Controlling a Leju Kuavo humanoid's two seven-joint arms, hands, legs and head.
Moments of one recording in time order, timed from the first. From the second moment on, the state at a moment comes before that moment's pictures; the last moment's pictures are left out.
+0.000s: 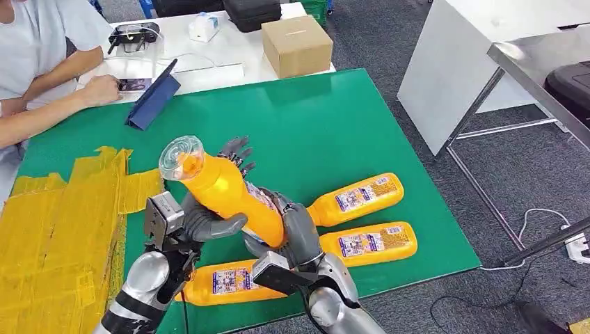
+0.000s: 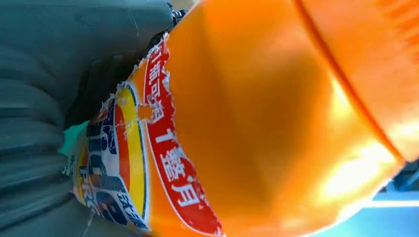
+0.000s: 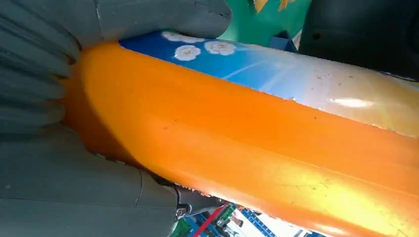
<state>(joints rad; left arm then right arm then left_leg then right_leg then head) -0.24 -0.02 -0.47 -1.54 0.07 -0.12 -0.31 -0.19 0.18 0.66 -1.25 0.56 -0.32 -0.34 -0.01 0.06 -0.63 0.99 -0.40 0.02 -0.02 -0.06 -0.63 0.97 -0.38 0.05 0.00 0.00</state>
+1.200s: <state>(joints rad) -0.37 0.07 -0.36 -1.56 -0.73 0.26 -0.11 -0.07 0.12 0.57 -1.58 0.36 -0.31 -0.37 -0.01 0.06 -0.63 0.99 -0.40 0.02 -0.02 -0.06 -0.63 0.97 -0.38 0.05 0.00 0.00</state>
